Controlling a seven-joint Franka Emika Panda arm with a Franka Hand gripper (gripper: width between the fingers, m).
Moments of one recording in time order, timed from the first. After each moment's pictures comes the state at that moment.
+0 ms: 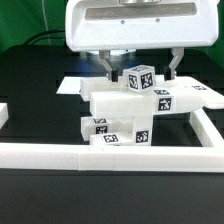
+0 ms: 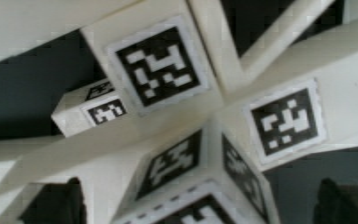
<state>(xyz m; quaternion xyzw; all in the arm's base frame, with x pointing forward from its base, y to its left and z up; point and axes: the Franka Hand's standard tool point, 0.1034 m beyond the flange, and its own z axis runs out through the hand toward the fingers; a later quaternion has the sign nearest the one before) 0.629 0.023 0.119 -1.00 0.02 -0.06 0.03</state>
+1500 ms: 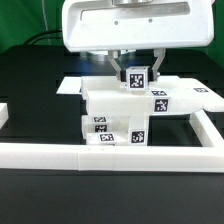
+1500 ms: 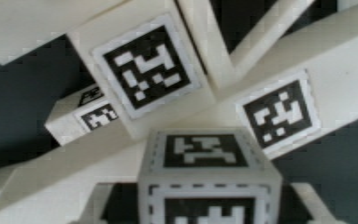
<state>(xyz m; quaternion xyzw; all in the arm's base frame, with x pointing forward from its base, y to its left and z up) 0.630 0.020 0.118 -0.98 0.17 -0.06 0.06</state>
